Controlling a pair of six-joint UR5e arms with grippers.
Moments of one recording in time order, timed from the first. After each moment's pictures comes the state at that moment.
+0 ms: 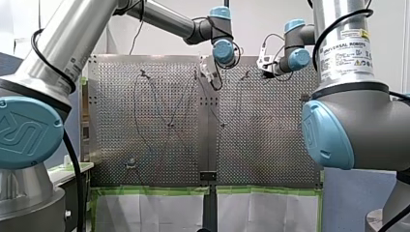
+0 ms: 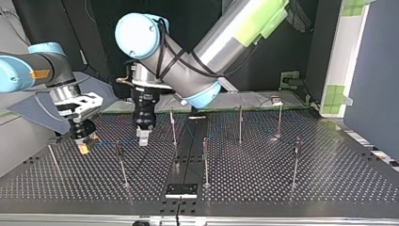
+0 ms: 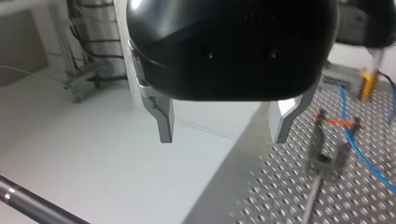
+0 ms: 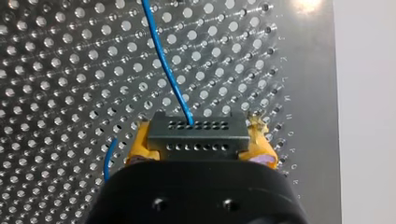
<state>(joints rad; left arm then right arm) -0.76 -1.98 -1.21 -2.90 -2.13 -1.94 1.77 -1.31 1.48 -0.17 1.19 1.79</state>
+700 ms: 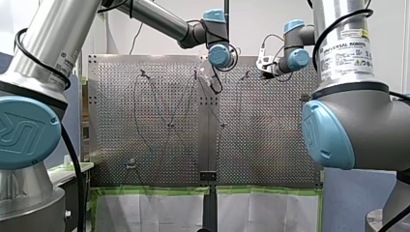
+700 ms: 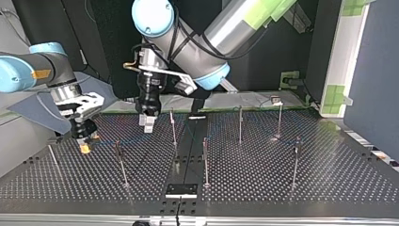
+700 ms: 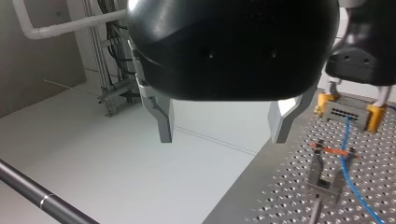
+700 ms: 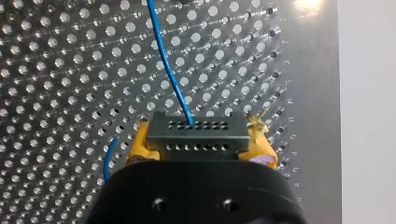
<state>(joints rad) -0.77 -1.91 -1.40 -2.71 -2.12 -1.98 1.78 -1.31 1.48 -0.17 1.20 1.77</state>
